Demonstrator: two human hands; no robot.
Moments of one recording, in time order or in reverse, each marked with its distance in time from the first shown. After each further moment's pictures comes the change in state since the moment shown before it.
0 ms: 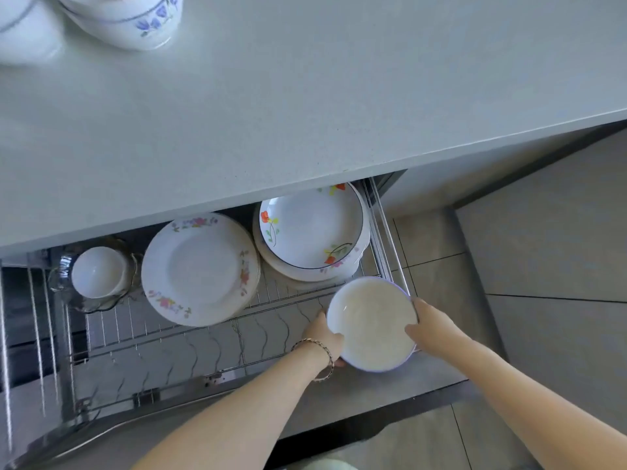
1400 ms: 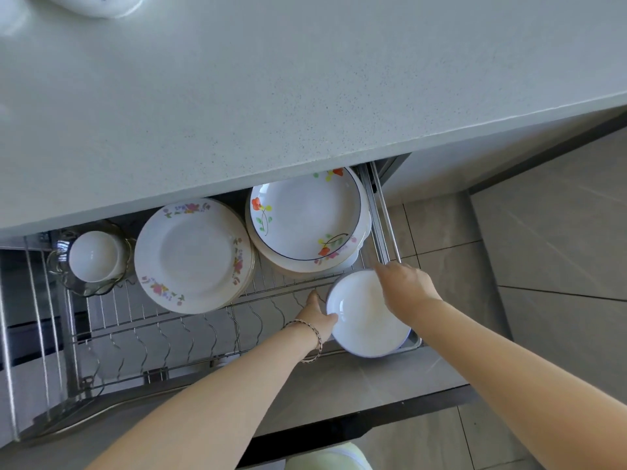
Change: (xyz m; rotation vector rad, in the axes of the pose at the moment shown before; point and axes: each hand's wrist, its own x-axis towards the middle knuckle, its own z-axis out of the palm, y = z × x) left_hand 0.018 0.014 0.002 0.100 -0.009 -0.065; right_hand 0.048 -0.031 -0.007 -0.724 0.162 -0.360
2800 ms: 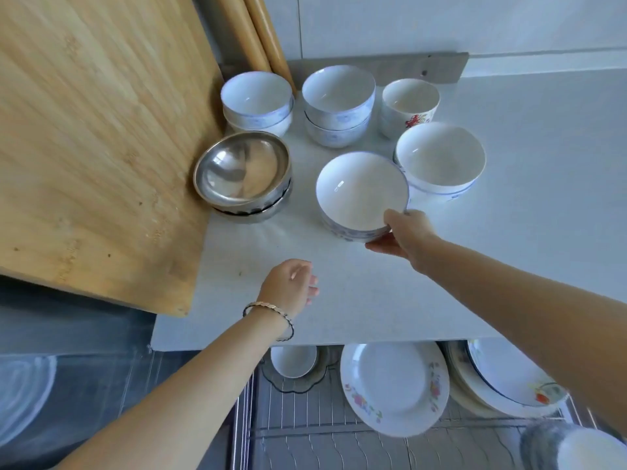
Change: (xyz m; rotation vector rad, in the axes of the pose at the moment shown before) left_hand -0.134 -0.026 -0.463 -0.376 0.469 0.554; right_hand 0.069 -0.396 -0.283 1.482 0.198 0.005
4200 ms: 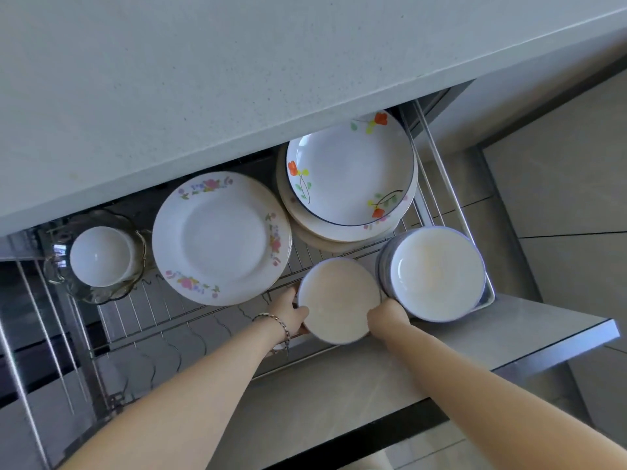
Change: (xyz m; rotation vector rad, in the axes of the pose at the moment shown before) left_hand -0.064 -0.252 0.321 0.526 -0.519 -0.398; right_hand -0.090 0.377 -0.231 -0.988 -0.258 0.499
